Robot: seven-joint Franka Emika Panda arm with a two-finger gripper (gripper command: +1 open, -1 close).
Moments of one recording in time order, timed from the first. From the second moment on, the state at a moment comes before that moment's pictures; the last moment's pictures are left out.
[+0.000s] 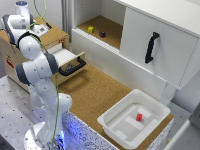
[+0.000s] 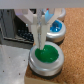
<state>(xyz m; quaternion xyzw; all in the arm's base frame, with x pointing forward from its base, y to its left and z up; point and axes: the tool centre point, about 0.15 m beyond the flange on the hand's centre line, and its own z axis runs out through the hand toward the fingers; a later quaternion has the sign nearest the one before) 0.141 0.447 0.478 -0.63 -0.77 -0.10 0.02</state>
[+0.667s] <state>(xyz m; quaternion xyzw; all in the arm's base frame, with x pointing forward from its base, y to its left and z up) 0.154 0.446 0.462 -0.64 -0.76 -0.10 0.00</state>
